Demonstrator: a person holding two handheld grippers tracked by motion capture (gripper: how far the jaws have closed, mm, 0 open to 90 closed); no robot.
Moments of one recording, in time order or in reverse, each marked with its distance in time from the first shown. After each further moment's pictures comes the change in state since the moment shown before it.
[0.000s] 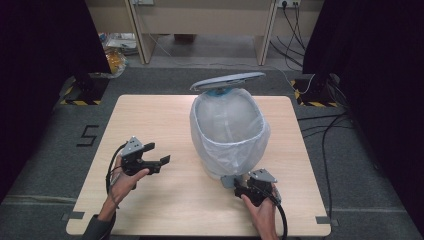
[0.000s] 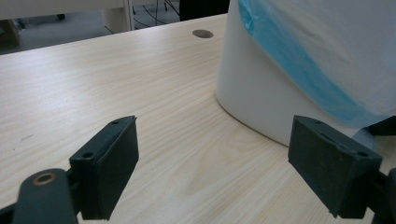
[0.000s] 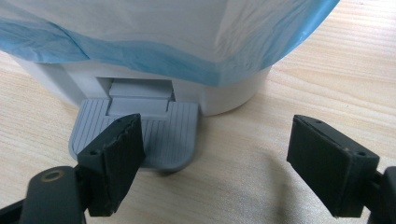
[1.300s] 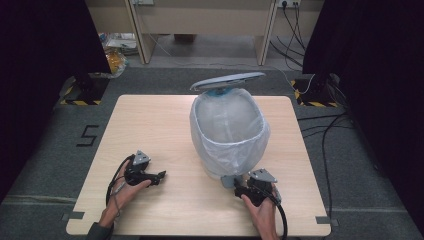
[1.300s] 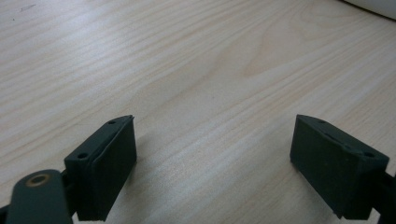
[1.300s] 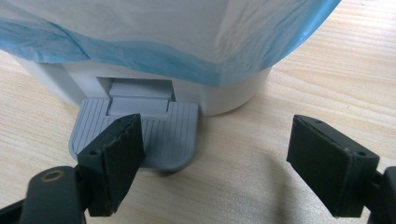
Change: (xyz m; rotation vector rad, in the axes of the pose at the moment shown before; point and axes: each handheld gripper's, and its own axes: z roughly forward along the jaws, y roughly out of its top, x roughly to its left) left arm 0.015 -0.057 0.023 0.294 0.136 0.025; right arm 0.000 0.000 0.000 -0.001 0.002 -0.006
